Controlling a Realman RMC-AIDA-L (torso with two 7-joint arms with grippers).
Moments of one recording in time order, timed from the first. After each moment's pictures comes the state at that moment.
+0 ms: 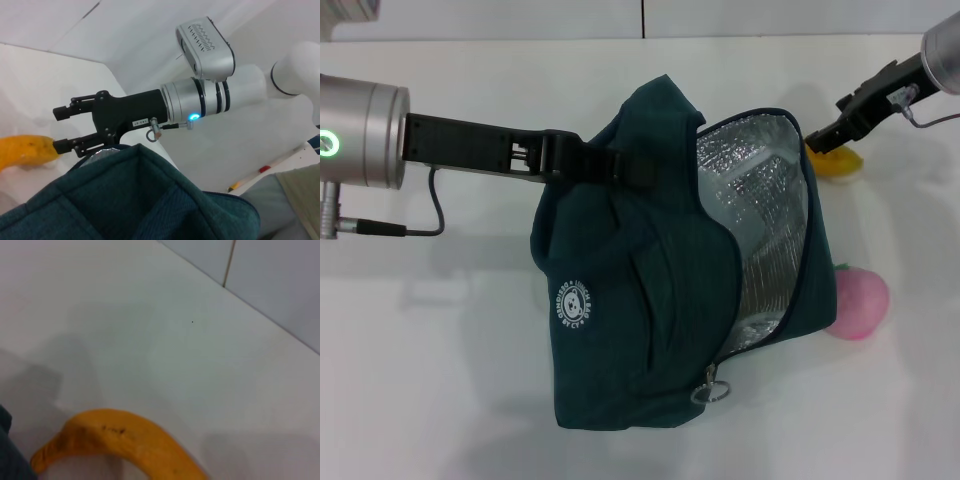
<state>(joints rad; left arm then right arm) -0.59 -2.06 0.88 1.00 1.86 1.83 -2.41 1.04 1.94 -1.05 -0.54 -2.52 -1.08 2.09</state>
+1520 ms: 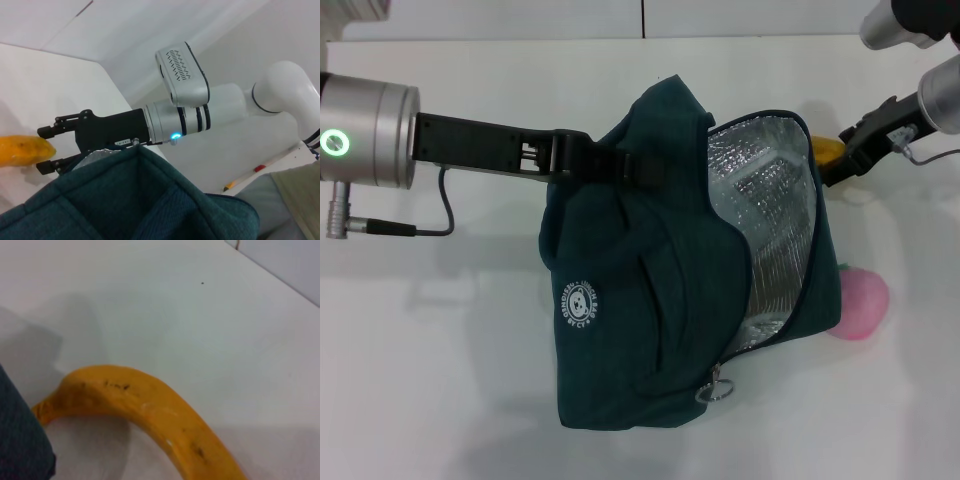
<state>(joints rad) -0.60 -2.07 0.88 0.99 1.86 1.83 -2.41 1.02 1.96 -1.05 -0.45 -2.52 -0.98 2.00</state>
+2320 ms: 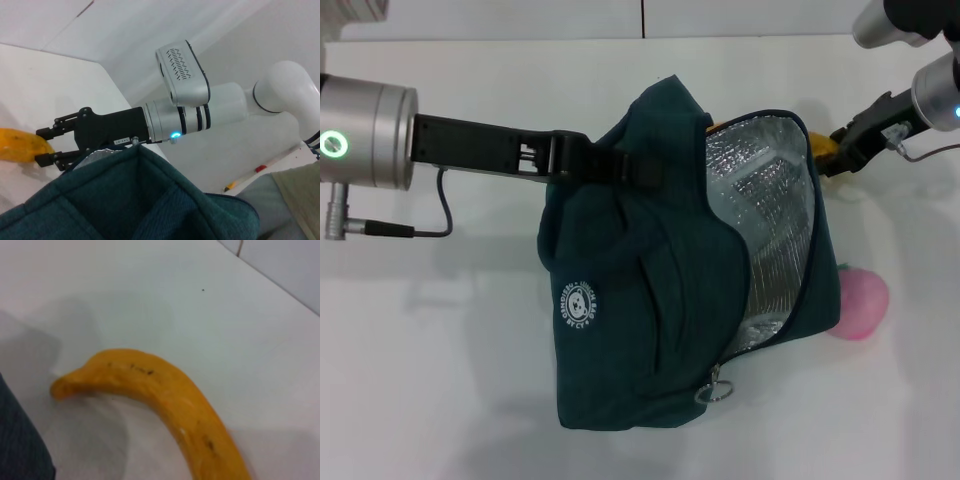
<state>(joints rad) -0.59 -2.07 0.88 1.00 1.86 1.83 -2.41 1.02 1.97 -1.06 -0.46 -2.52 -0.97 2.01</state>
